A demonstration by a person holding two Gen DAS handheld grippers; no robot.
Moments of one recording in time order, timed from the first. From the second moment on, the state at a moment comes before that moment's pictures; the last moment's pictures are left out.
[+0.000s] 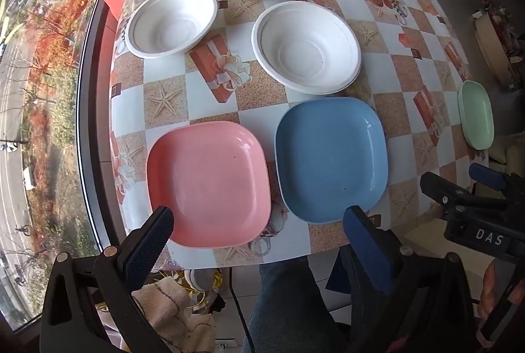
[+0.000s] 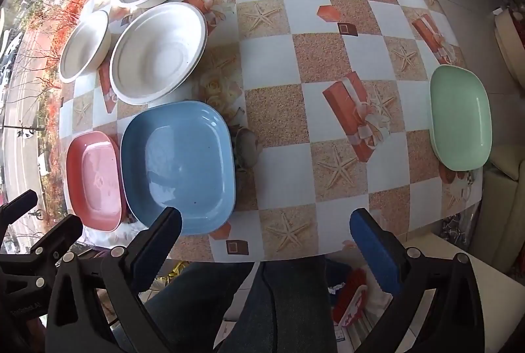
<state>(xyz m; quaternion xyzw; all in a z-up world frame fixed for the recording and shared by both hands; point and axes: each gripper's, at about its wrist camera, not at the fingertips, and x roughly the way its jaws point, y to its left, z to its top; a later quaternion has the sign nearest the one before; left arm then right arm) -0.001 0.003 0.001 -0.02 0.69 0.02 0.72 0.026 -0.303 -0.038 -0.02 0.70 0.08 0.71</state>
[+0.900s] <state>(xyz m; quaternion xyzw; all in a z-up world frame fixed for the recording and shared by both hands) 0.011 0.011 0.006 -0.05 0.69 0.08 0.72 0.054 -0.285 -0.029 -0.11 0.70 0.12 0.70</state>
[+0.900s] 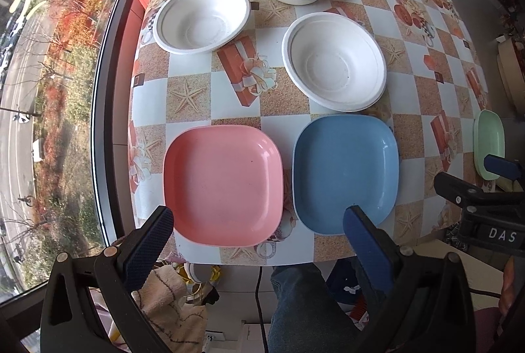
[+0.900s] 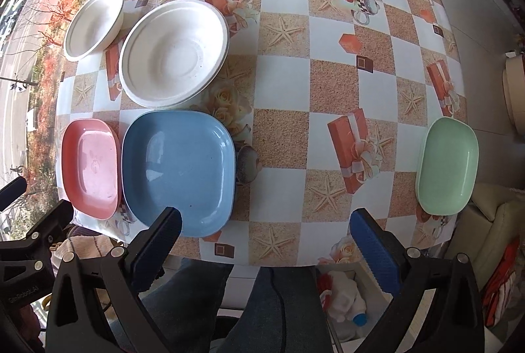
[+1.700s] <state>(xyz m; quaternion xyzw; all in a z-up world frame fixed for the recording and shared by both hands) 0.016 0.003 -0.007 -0.04 0.72 0.09 0.69 0.060 -0.292 -0.040 -0.10 0.73 0.13 0.67</state>
